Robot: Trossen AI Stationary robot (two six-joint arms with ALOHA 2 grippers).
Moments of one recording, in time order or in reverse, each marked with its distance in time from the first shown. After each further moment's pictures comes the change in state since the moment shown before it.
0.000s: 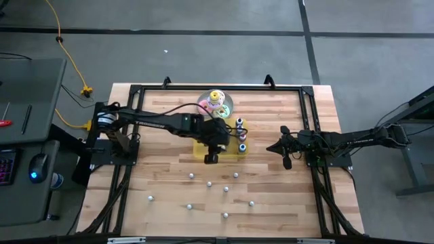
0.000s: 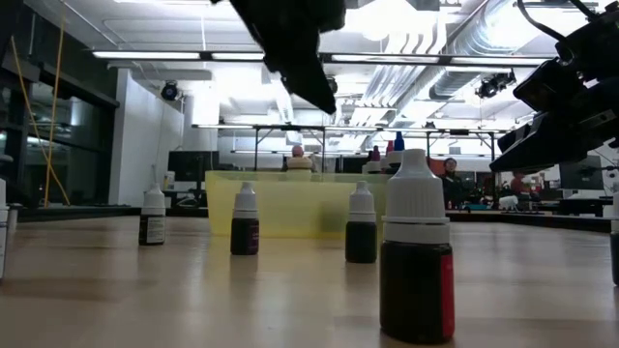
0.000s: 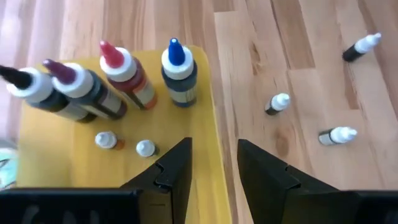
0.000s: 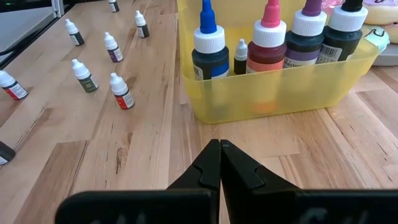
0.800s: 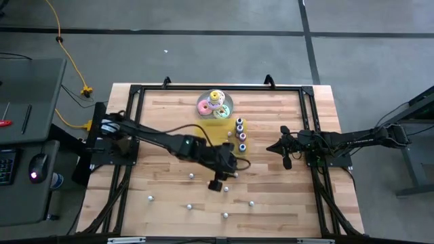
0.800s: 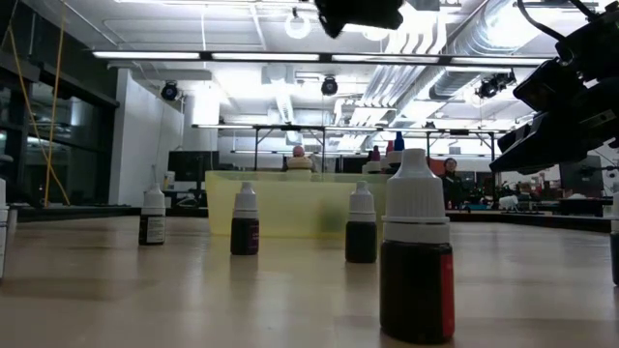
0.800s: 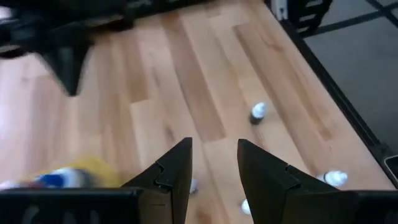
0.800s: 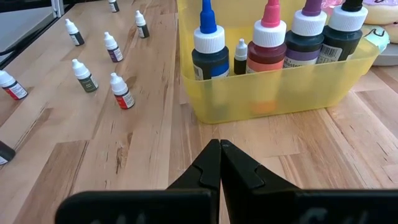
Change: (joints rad) left arm -0.231 0.076 0.103 0.194 -0.035 0.003; right arm 0.000 0.000 0.000 0.000 0.000 0.000
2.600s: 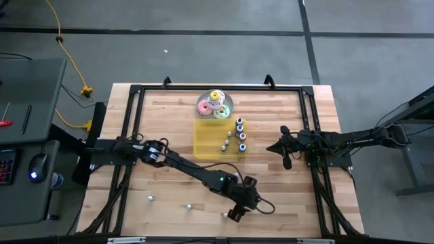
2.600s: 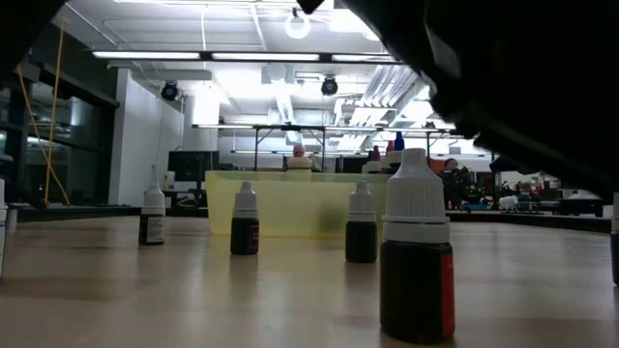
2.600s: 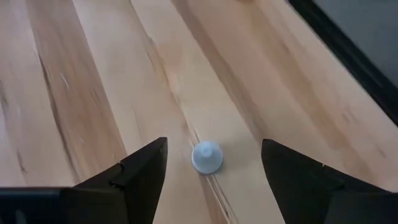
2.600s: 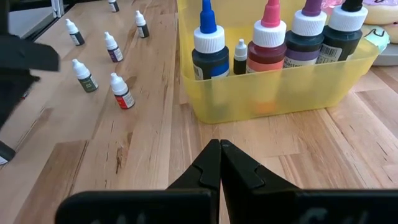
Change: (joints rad) left arm -0.127 0.600 0.474 0.006 0.010 0.036; right arm 0.000 0.000 0.000 -0.001 0.000 0.000
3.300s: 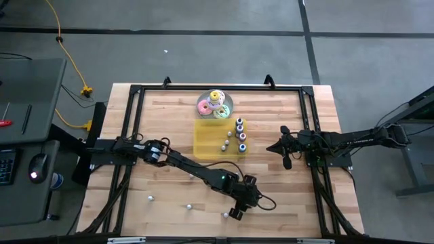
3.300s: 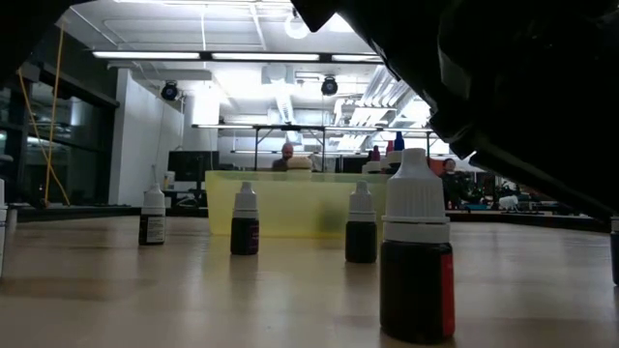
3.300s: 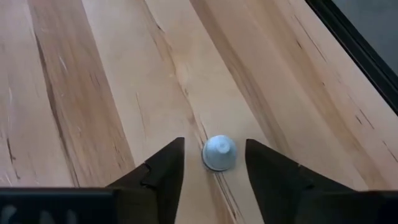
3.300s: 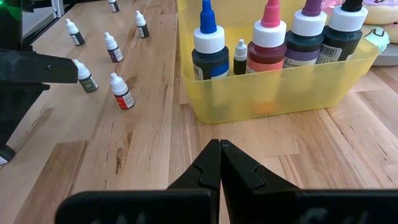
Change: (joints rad) left arm 0.014 0.018 0.000 0.006 0.026 -0.050; right arm 0.000 0.000 0.000 0.001 0.000 0.000
